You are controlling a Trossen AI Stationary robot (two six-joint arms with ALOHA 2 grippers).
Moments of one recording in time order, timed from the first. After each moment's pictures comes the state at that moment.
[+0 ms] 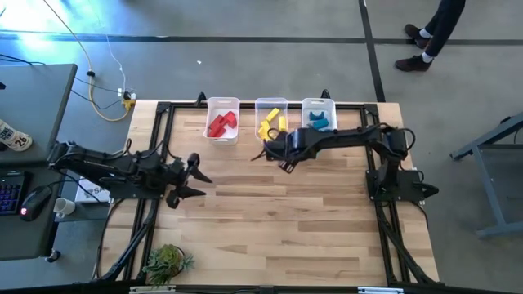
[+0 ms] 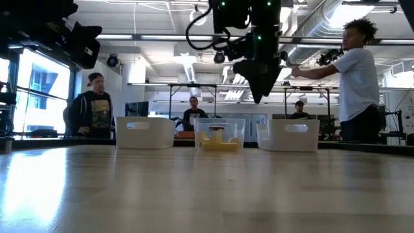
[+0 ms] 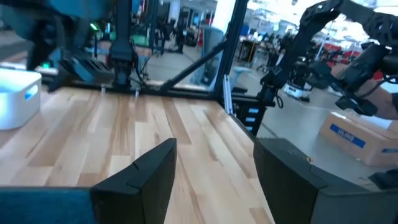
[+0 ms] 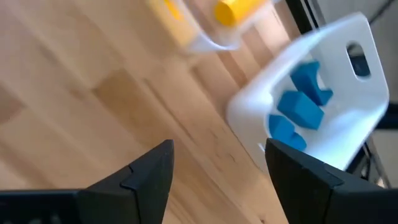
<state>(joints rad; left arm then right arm) -0.01 0.40 0.11 0.25 0.17 -0.19 -0.08 1.89 1.59 -1.26 0.51 0.56</state>
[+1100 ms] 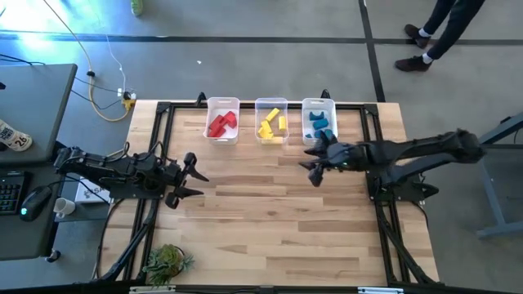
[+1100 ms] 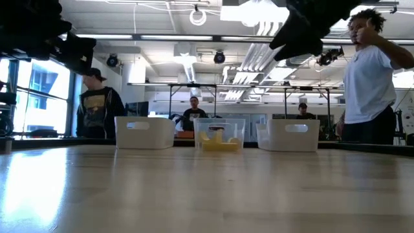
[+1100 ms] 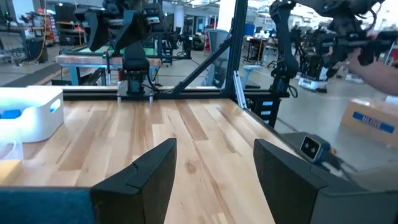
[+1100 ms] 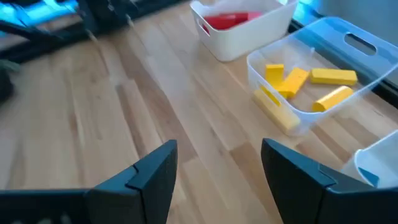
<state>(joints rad) -0.01 0.20 0.01 0.17 0.14 -0.07 0.08 1.10 0.84 -0.39 0.36 0.42</state>
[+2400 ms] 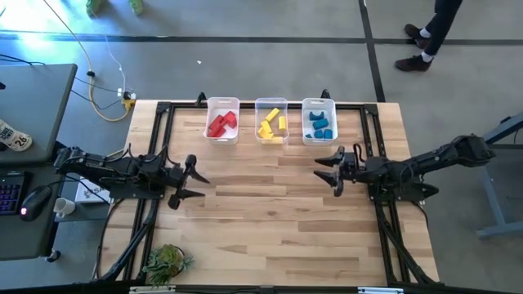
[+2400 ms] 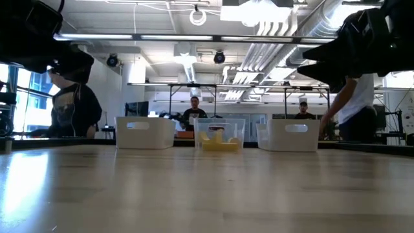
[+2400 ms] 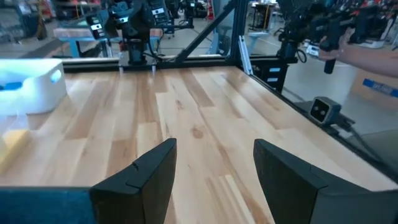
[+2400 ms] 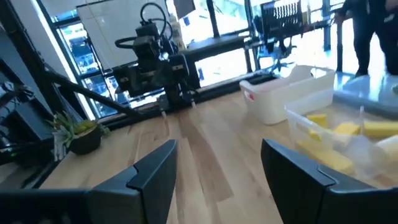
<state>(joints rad) -0.01 0.20 0.01 0.03 0.13 -0.01 0.13 0.78 0.01 0.78 0.29 0.25</state>
